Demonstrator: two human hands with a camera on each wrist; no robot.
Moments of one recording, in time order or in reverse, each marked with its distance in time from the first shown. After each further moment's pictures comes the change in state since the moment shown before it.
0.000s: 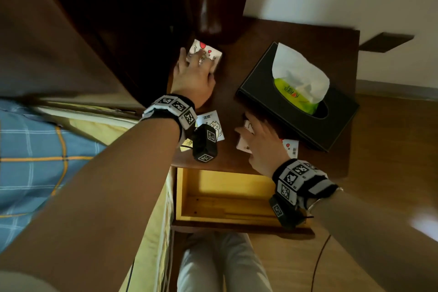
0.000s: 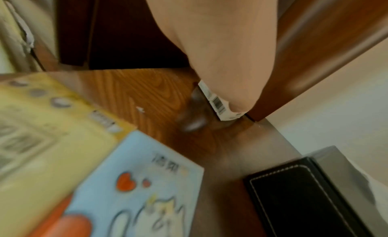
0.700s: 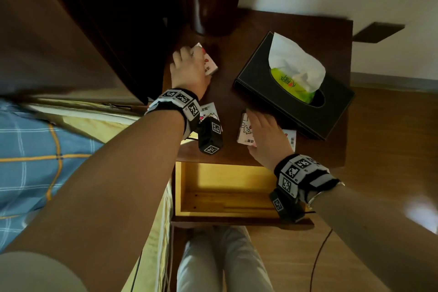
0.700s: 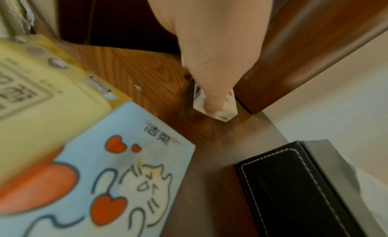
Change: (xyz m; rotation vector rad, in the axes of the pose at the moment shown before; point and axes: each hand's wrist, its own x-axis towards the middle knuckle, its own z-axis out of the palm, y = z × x) left_hand -0.001 0.012 0.007 0.004 0.096 -0.132; right_hand -0.008 0.006 0.012 0.096 0.116 0.138
